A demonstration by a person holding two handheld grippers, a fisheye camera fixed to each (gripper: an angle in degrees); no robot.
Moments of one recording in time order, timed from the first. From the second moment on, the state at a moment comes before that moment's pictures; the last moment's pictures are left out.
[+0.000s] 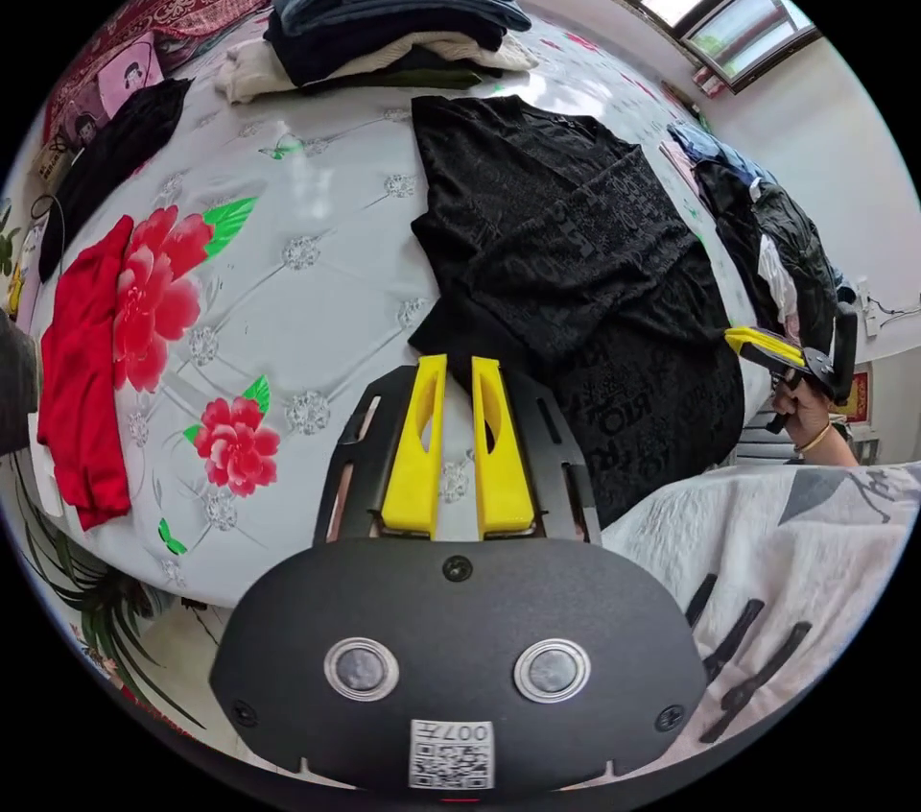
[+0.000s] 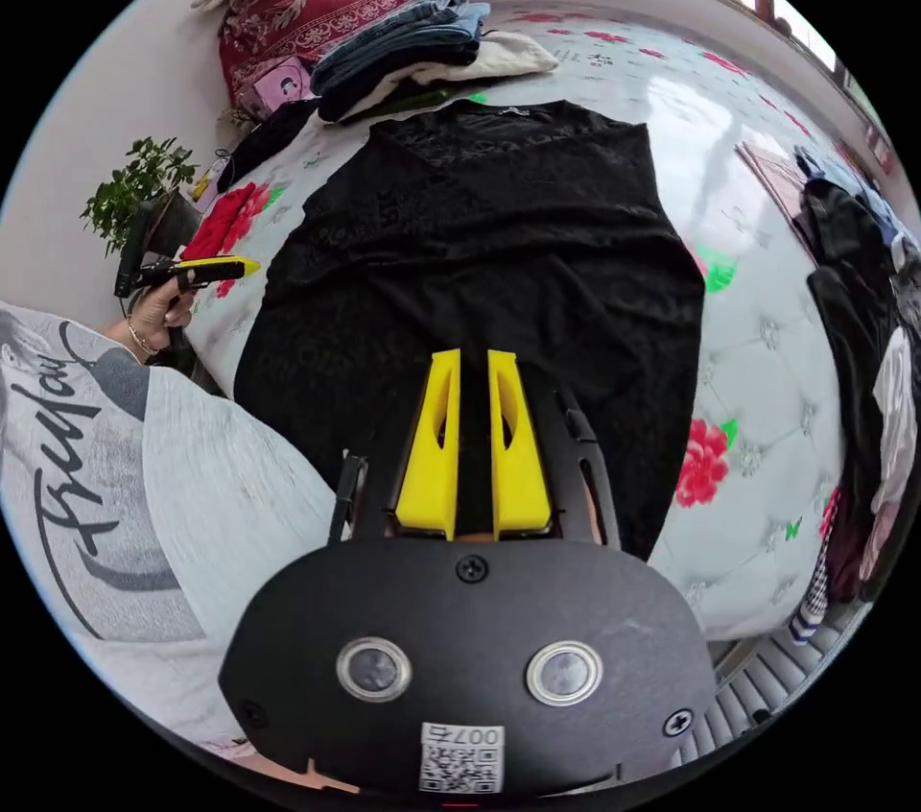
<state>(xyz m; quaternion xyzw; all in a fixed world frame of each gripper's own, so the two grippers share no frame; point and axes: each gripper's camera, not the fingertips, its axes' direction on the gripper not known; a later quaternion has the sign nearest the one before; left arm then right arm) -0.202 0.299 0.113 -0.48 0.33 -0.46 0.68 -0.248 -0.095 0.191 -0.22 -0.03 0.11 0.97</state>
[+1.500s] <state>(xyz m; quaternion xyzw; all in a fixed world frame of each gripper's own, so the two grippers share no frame) -0.225 0.229 0.056 -0.52 0.29 -0.53 0.61 -0.139 -0.103 0.090 -0.21 -0.07 0.17 0.96</state>
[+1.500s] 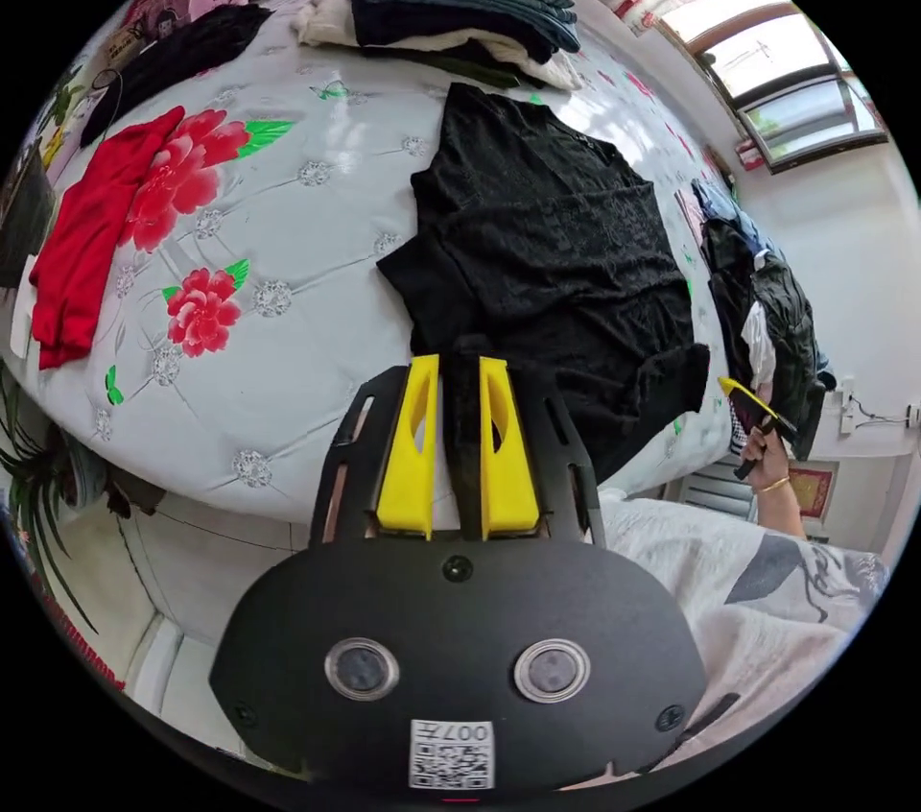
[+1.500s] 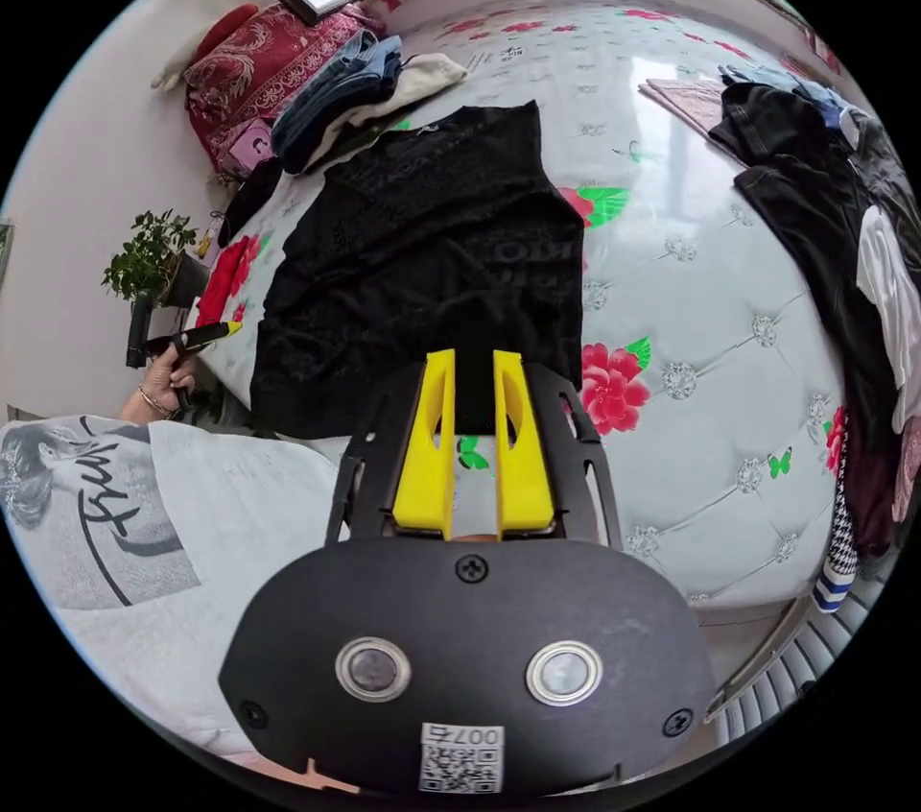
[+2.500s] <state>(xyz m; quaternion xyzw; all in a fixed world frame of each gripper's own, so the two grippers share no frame) -0.440 0.318 -0.008 -0.13 0.50 -0.74 0.44 -0.078 -0.074 -0.096 0.03 -0.34 0.27 0.90</state>
